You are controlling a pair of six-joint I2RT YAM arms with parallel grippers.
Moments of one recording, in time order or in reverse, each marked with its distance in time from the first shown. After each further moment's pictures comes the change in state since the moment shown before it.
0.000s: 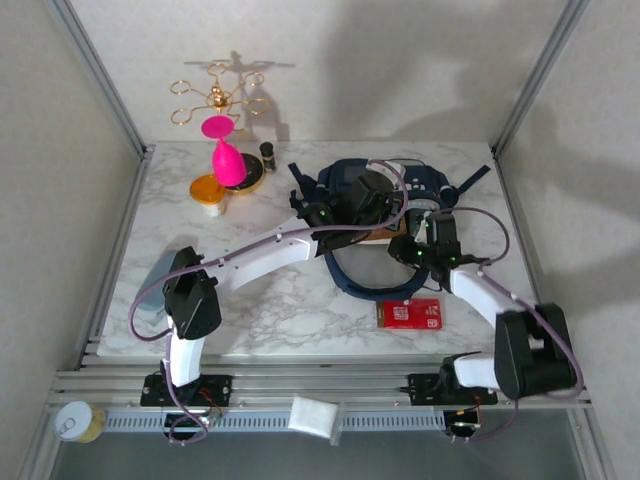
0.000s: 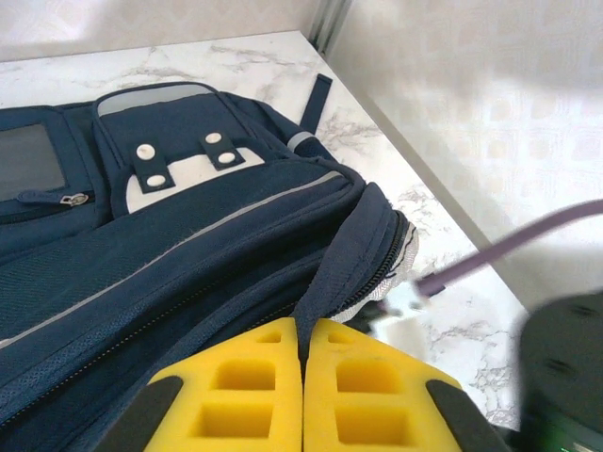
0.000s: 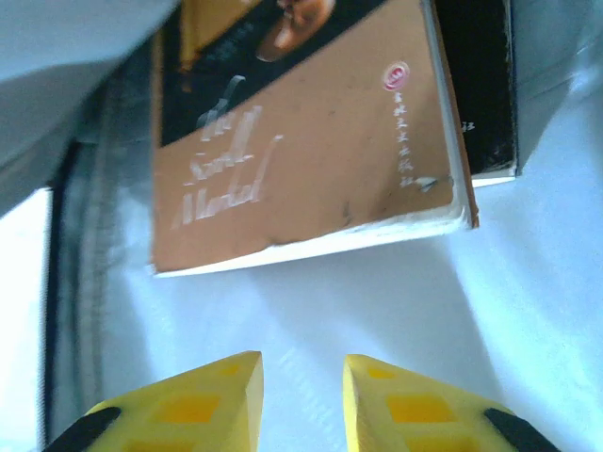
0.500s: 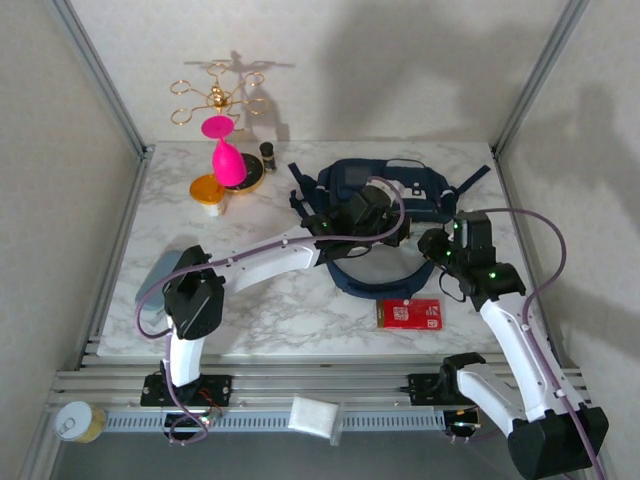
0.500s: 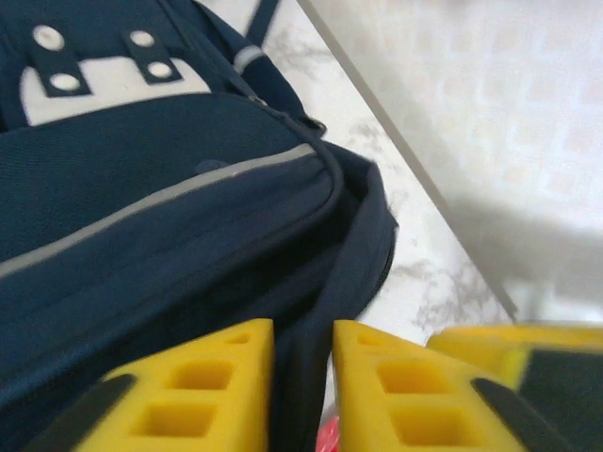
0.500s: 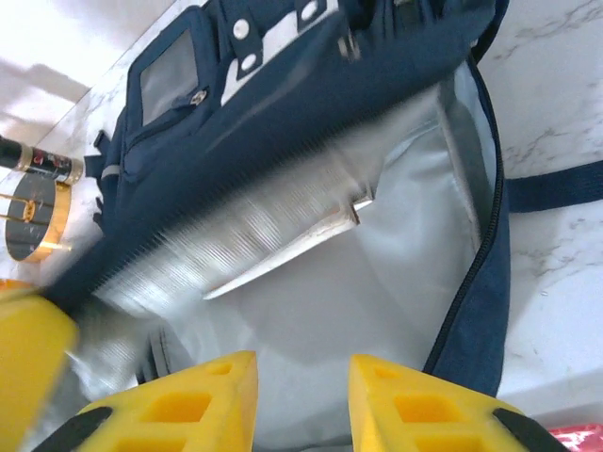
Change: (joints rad) left arm 0.000 -0.008 -0.173 0.122 0.187 -0.134; right arm -0.001 -0.357 0.222 -0.546 0.277 0.152
